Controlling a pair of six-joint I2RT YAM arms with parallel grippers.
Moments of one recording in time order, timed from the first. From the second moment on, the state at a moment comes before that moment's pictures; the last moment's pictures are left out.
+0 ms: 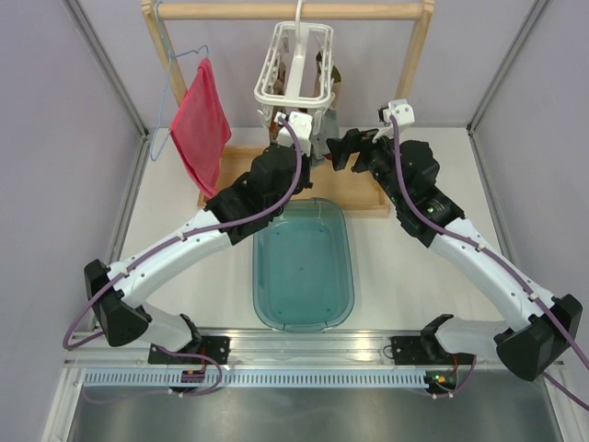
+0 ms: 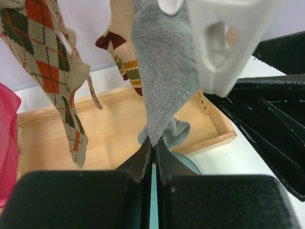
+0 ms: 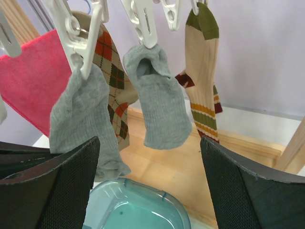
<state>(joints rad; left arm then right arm) -0.92 1.44 1.47 -0.22 -0.55 -0.14 0.58 1.22 1.19 0.07 0.15 0.21</state>
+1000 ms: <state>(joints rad) -0.83 1.42 1.45 -0.25 -0.39 -0.17 0.76 1.37 1.36 0.10 0.30 0.18</state>
